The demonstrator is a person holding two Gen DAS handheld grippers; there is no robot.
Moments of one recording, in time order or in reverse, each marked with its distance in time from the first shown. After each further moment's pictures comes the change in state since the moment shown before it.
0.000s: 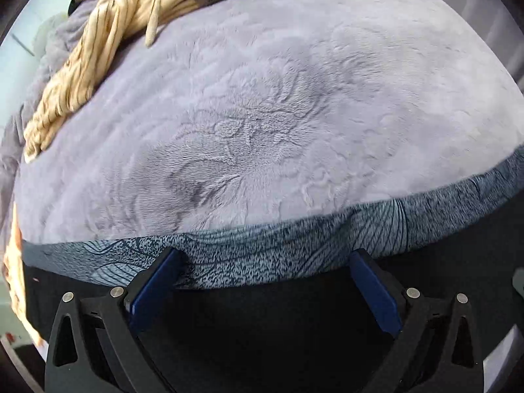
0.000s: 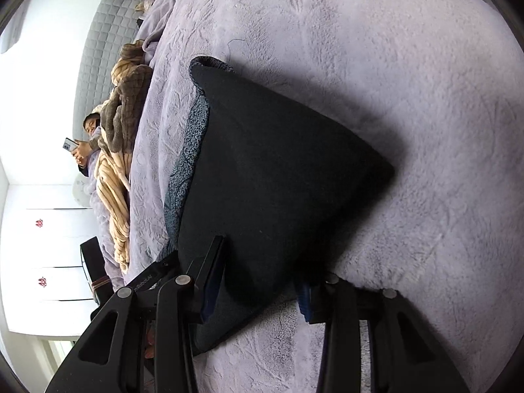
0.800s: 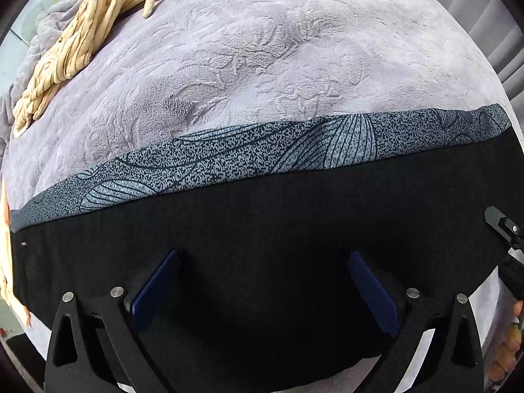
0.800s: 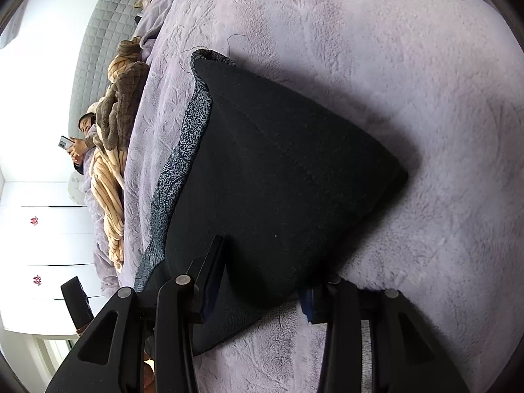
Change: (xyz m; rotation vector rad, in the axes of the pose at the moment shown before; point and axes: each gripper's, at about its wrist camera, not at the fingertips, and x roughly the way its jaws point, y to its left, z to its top) left arm -0.018 -0.003 -0.058 -0.022 0.086 -0.096; right arm 0.005 0.003 0.002 0.000 0.002 -0.017
